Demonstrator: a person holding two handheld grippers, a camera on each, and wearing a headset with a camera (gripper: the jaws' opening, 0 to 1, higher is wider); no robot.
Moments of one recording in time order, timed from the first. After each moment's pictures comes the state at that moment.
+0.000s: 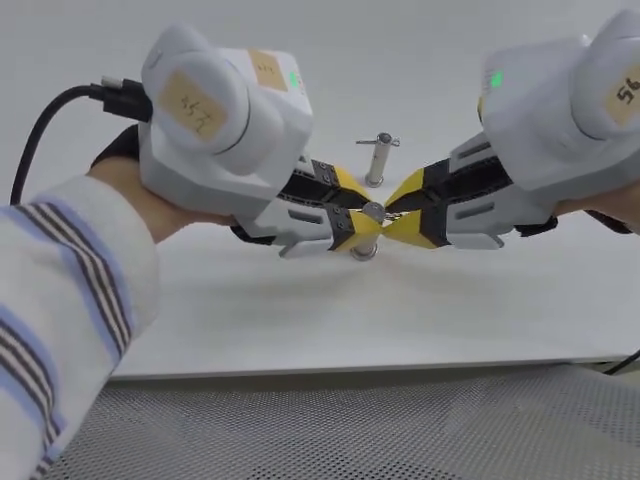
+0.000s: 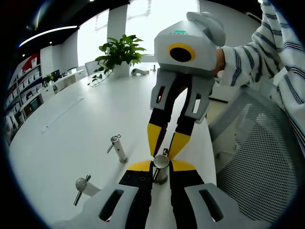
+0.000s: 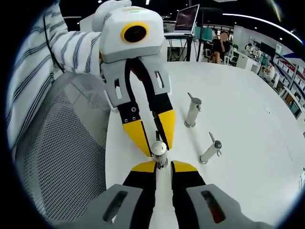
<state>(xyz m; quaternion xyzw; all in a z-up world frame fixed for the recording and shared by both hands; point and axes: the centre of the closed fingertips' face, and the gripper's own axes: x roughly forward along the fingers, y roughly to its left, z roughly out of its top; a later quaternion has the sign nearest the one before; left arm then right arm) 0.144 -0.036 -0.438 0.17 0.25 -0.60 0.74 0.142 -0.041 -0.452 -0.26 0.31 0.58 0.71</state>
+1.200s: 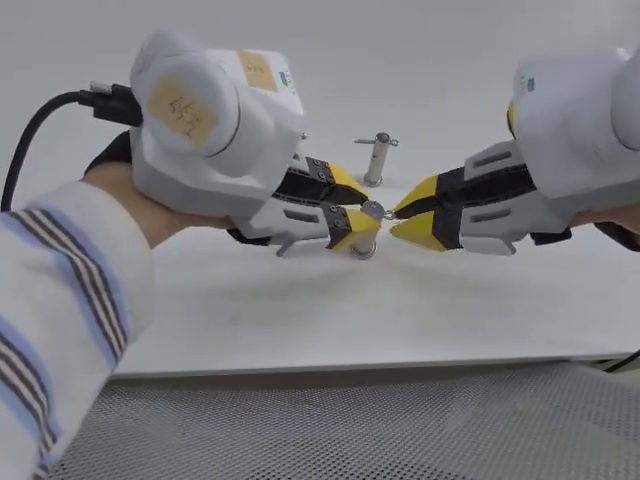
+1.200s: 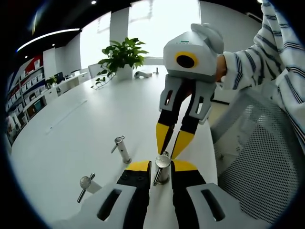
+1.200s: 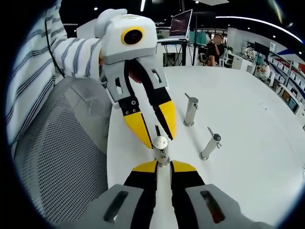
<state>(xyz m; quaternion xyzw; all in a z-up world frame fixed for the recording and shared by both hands) 0.149 -0.032 -0.434 0.17 0.23 -0.58 0.76 0.141 -0.046 -0.456 -0.23 0.29 0.57 0.73</state>
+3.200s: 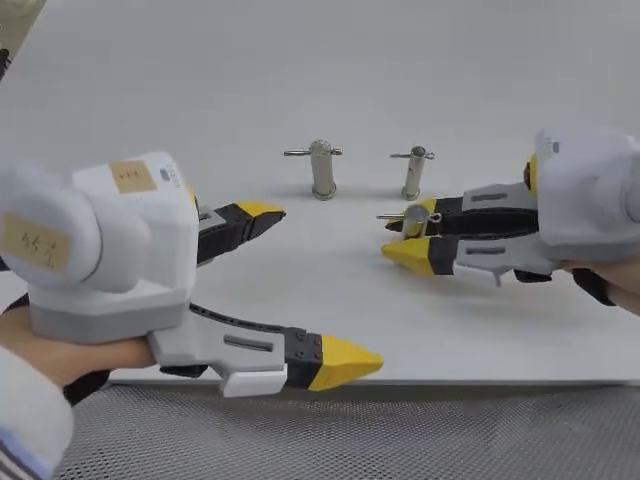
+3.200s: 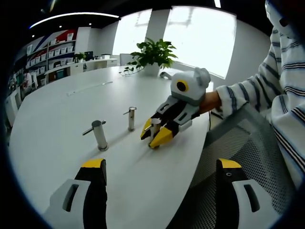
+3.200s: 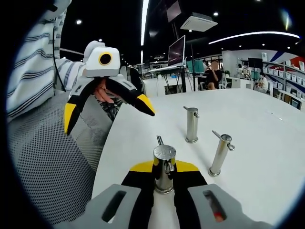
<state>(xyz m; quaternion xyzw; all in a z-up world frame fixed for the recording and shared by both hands) 0.103 0.023 -0.431 0.05 0.29 -0.49 0.82 0.148 -0.015 -0.466 -0.10 0.19 0.61 0.76</state>
